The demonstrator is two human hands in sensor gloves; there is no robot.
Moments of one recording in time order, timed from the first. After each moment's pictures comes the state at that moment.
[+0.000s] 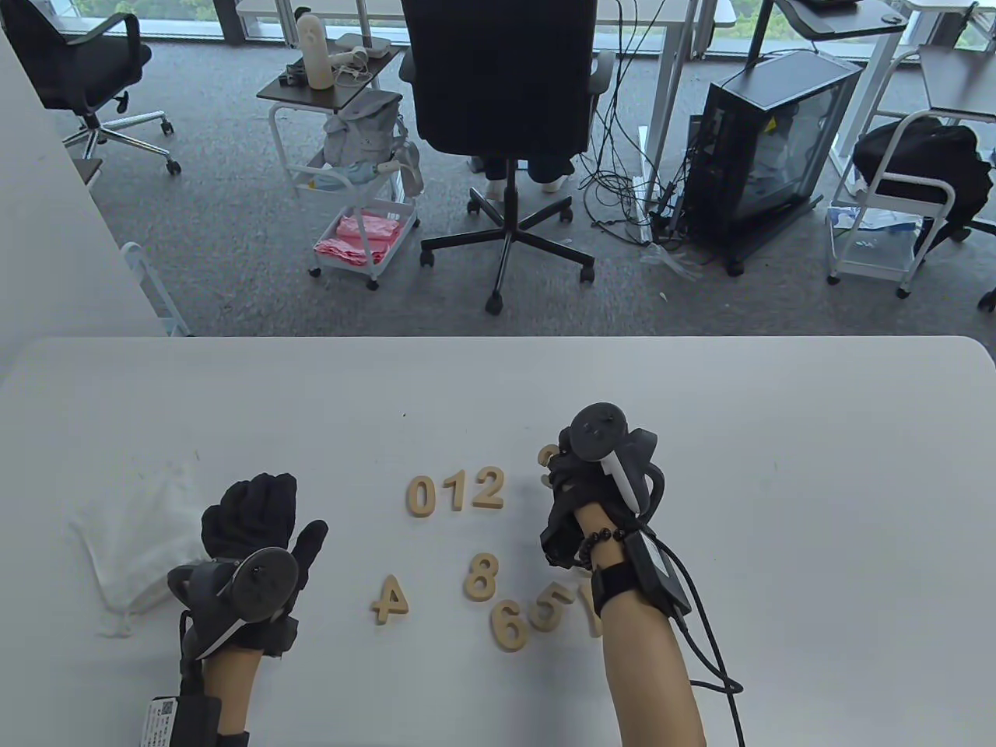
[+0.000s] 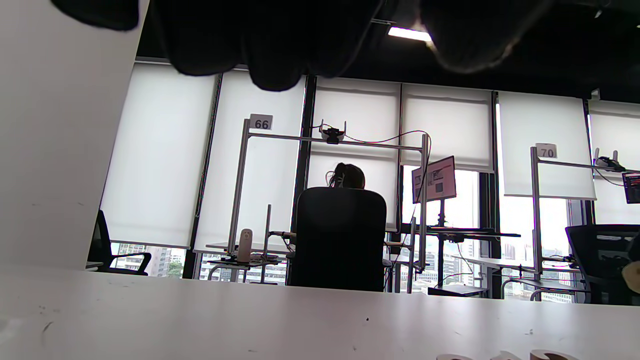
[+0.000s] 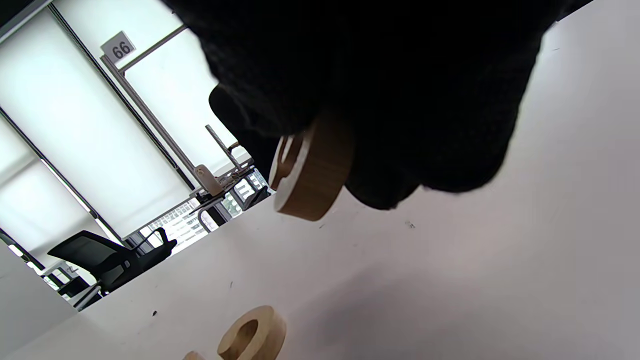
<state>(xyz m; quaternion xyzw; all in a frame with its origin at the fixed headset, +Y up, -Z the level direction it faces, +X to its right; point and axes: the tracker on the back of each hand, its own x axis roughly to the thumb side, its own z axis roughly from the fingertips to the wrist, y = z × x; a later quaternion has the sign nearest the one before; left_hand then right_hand) -0.291 -0.678 -0.326 0.20 -0.06 0.05 0.98 0.089 -0.704 -0.473 -0.10 0.00 0.96 0.27</state>
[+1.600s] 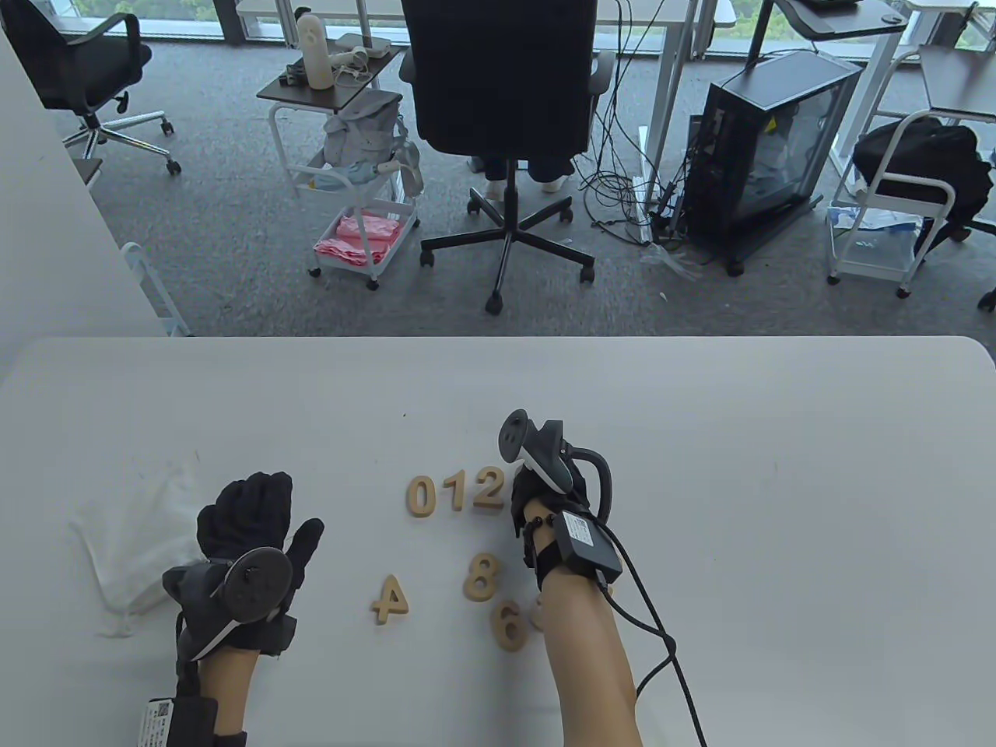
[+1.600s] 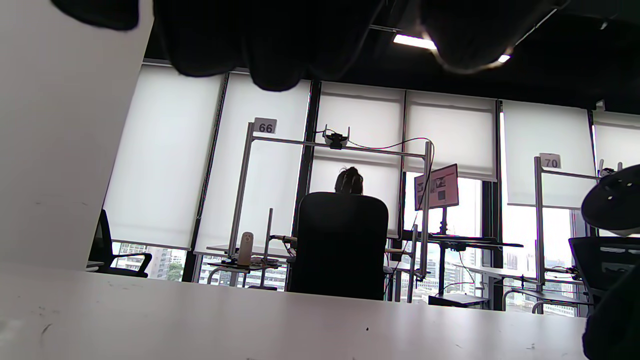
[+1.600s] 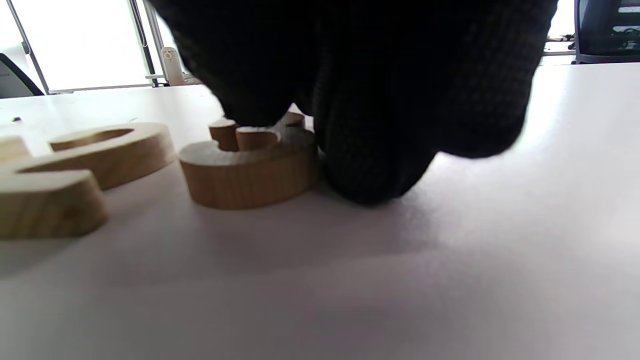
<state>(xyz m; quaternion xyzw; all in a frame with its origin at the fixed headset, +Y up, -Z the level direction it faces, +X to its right) -0.296 -0.676 -0.324 0.21 -0.06 0.07 0.97 0.033 -0.753 -0.510 -0.09 0.06 0.99 0.05</state>
